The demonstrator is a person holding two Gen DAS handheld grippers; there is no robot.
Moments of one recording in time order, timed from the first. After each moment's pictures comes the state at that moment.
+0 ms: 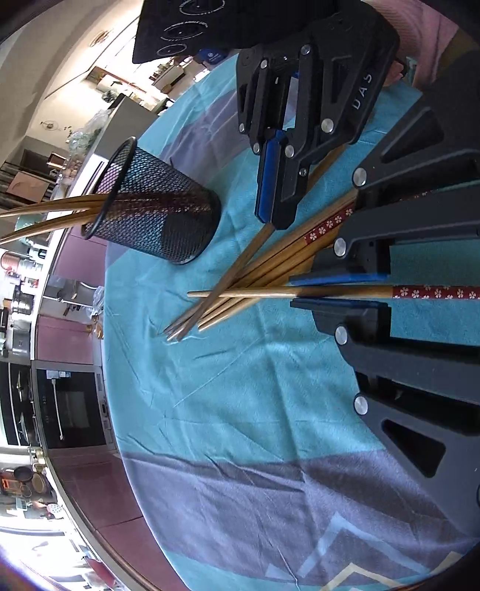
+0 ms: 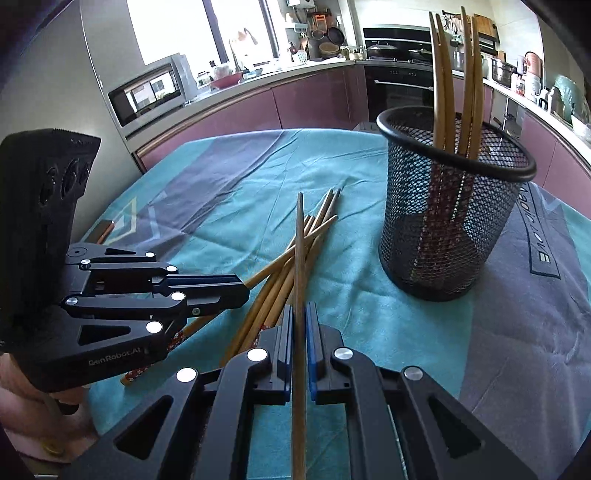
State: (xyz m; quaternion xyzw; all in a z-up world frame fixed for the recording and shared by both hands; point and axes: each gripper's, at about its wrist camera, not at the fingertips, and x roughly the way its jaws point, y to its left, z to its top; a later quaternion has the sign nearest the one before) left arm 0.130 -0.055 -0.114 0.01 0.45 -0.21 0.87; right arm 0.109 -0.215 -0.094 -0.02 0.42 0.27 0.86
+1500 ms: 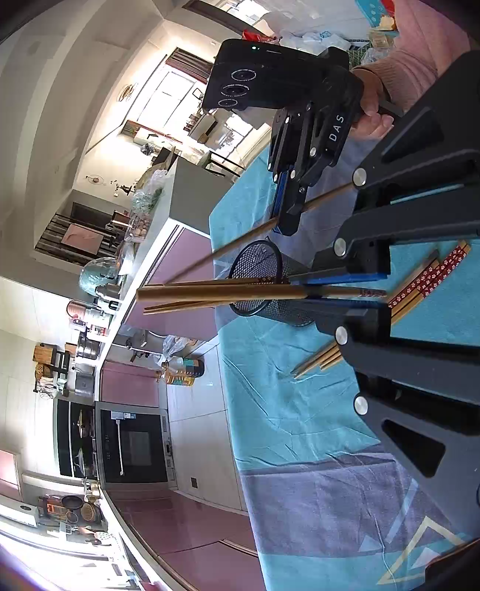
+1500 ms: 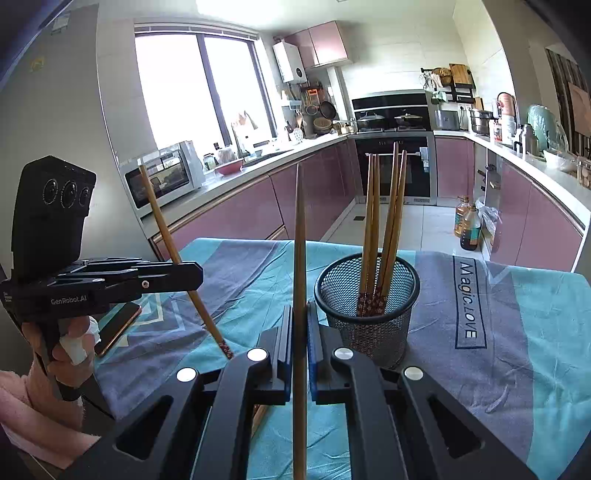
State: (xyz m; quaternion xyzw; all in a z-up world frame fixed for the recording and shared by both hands) left arm 0.119 -0.048 0.008 -0.03 0.33 -0.30 0.89; right arm 0.091 -0.289 -0.011 0.05 0.28 0.28 0.92
